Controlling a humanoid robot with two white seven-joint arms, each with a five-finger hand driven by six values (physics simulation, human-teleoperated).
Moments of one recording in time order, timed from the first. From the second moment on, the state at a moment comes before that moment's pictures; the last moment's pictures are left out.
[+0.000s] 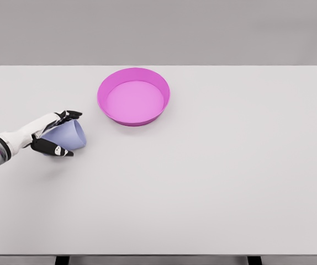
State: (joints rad) left arm -0.33 0.94 -0.62 -1.72 0.32 0.21 -0.21; right arm 0.02 0.00 0.24 0.05 -0.09 -0.07 -0.09
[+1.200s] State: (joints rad) left arm -0.36 0.71 -0.45 -1.70 0.66 0.00 -0.13; right arm 0.02 0.00 0.24 0.05 -0.09 -0.07 -0.09
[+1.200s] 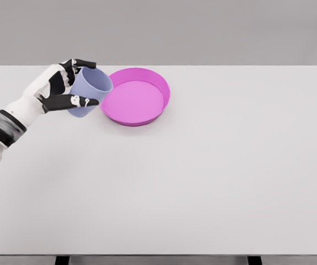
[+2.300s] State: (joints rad) left arm -0.38 0.13 -0.43 -1.34 0.43 -0.37 0.27; right arm 0.02 0.00 0.24 0.05 -0.09 -0.07 -0.09
